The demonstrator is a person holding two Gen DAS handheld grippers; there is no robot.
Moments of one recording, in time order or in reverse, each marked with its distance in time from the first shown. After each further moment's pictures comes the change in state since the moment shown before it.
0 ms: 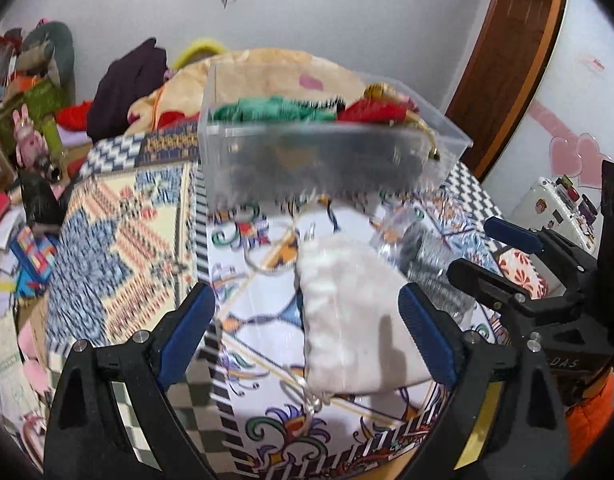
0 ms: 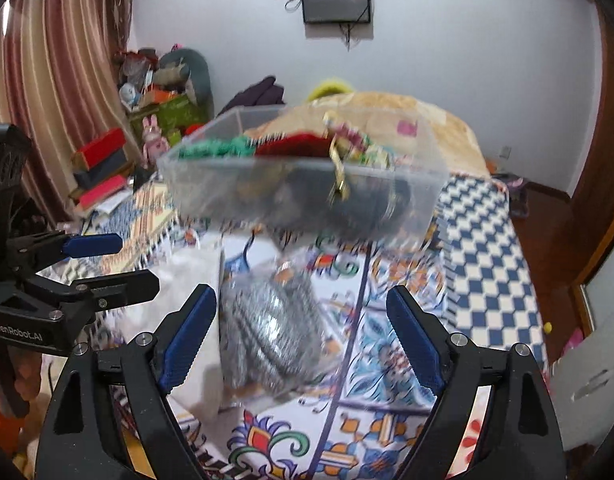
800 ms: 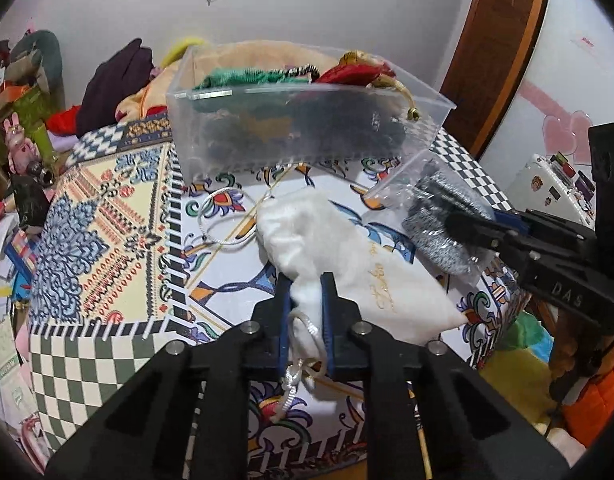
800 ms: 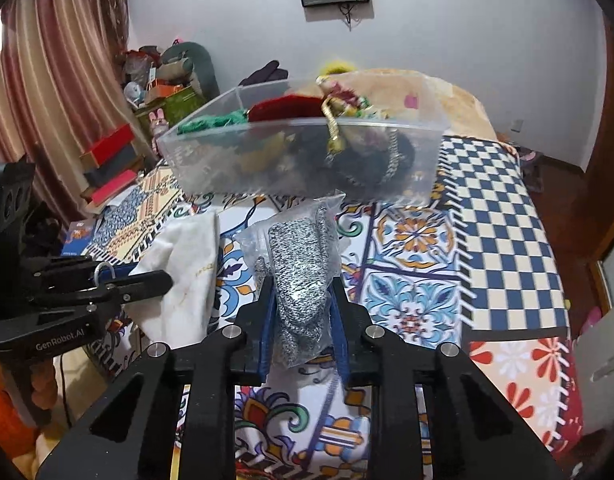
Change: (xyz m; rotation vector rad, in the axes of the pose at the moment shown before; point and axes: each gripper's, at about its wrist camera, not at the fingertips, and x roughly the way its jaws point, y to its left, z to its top) left arm 0.003 -0.019 -0.017 0.066 0.004 -0.005; right arm -0.016 -0.014 -0.019 0.063 0.016 0.052
